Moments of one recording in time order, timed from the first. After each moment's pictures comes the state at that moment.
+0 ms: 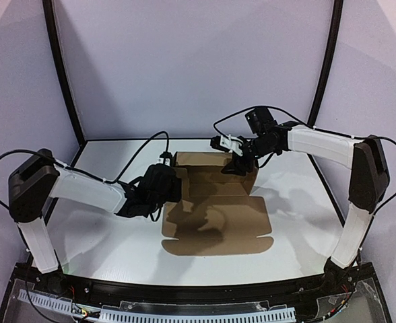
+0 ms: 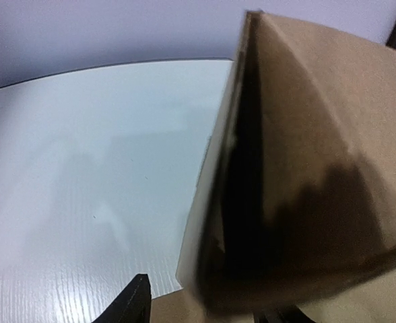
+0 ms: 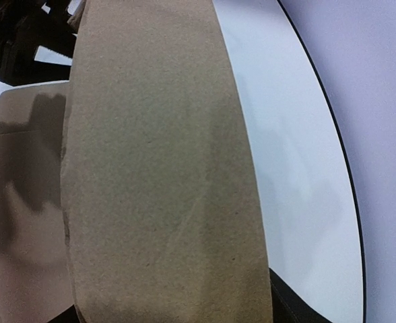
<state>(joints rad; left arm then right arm) -0.91 1.83 1.00 0.28 -0.58 -0.43 0.54 1.82 1.47 -0.51 -0.37 -0.87</state>
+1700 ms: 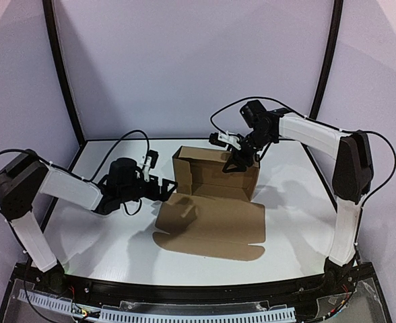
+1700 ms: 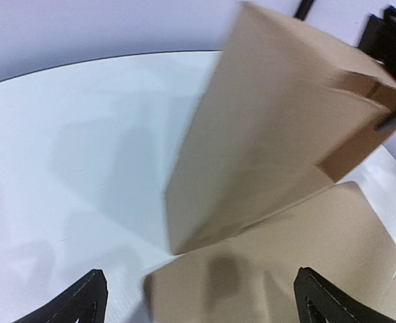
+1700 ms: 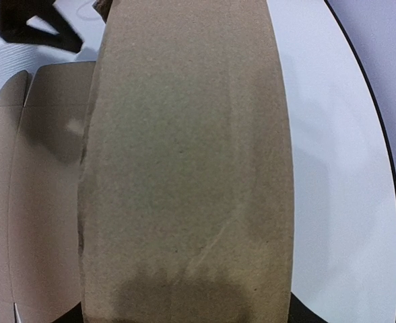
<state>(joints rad) -0.66 1.73 0.75 0.59 0.09 -0.25 0.51 1.98 1.76 -0.83 -0.41 -0.85</state>
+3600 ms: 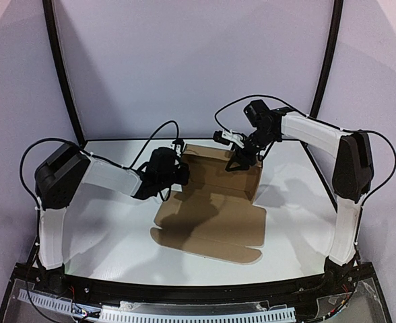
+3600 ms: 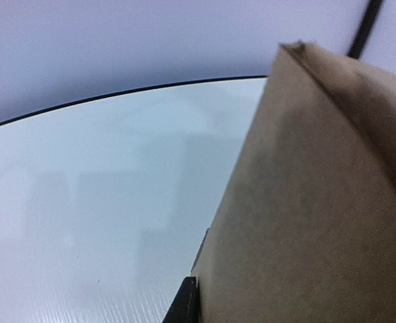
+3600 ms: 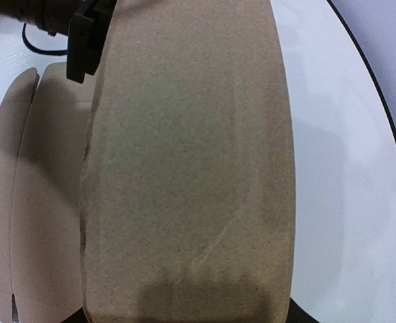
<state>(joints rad) -0.76 2.09 1.25 0.43 -0.27 -0.24 0.48 1.99 1.77 -0.87 -0.45 -0.82</state>
